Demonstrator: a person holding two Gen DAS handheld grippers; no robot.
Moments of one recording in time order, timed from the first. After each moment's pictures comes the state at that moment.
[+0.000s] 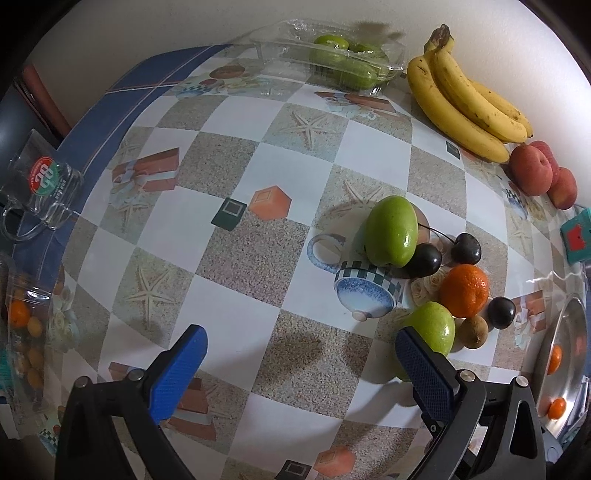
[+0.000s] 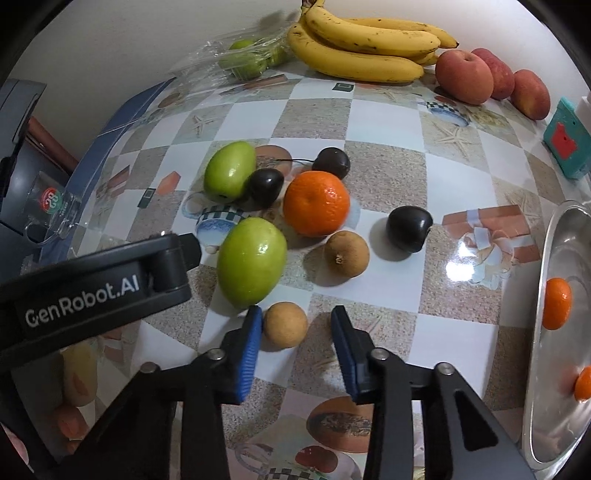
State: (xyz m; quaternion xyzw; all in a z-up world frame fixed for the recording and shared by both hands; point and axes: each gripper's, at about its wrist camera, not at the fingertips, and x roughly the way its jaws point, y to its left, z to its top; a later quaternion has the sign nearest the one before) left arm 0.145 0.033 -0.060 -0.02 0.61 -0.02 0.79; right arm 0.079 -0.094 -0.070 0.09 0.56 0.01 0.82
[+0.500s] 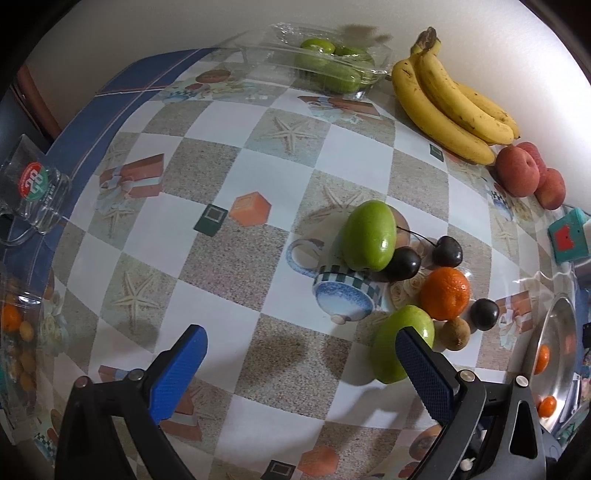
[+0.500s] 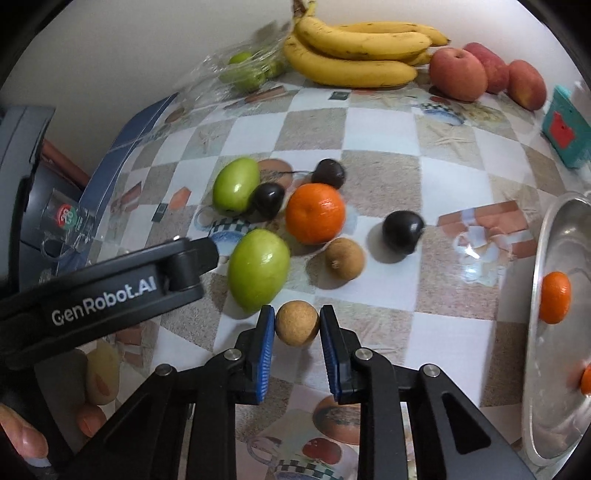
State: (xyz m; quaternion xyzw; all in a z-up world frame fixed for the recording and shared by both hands) left arm 0.147 0.024 -0.055 -0.03 0.61 -0.05 0.79; right arm 0.076 -0.112 -0.057 0.14 0.55 0.01 0.82
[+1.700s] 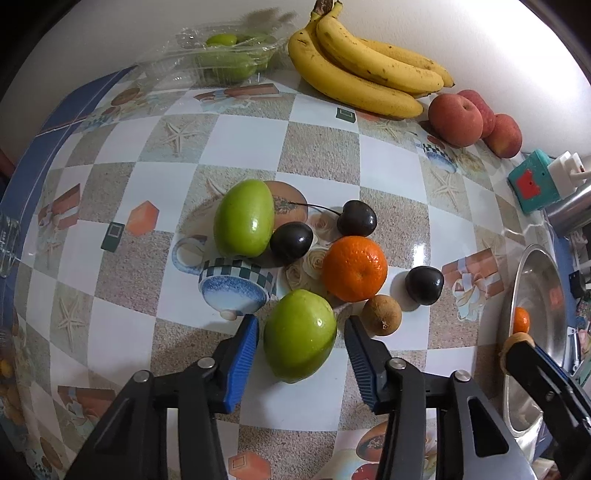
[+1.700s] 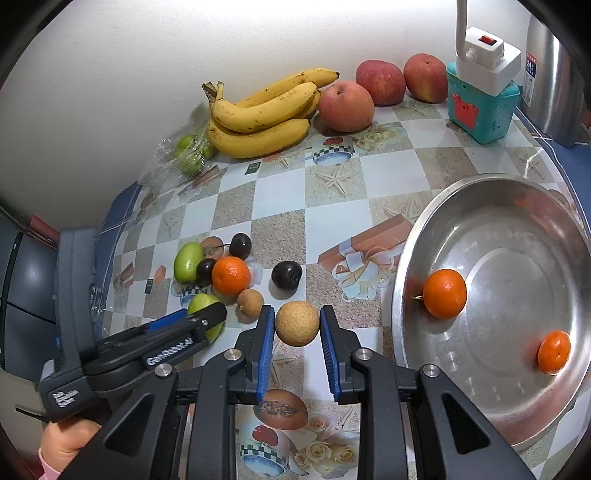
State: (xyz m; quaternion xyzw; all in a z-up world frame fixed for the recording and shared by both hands) left arm 0.140 -0.043 -0.064 0.01 0.61 -0.14 0.78; right arm 0.035 -0.195 -0.009 0.23 0.48 -0.04 0.84
